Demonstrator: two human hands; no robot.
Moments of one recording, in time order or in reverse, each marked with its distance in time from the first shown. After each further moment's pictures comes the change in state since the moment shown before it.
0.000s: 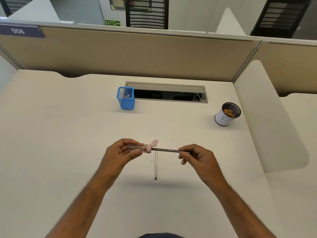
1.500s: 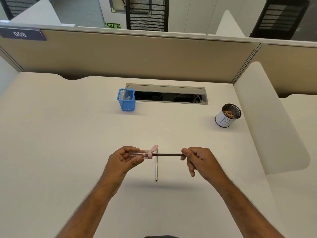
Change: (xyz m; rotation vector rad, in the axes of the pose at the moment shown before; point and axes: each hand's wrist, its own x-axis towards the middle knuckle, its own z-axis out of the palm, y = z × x) left_hand -0.013 -0.015 0.003 -0.034 0.034 -0.073; right_hand 0.011 -0.004 -0.006 -0.103 -0.104 0.119
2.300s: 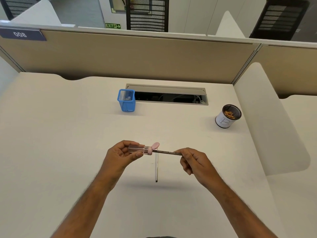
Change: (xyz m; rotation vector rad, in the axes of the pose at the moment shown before) left_hand 0.014 0.016 0.000 0.037 -0.014 0.073; right_hand -0.007 0.000 0.015 0.106 -0.009 -0.023
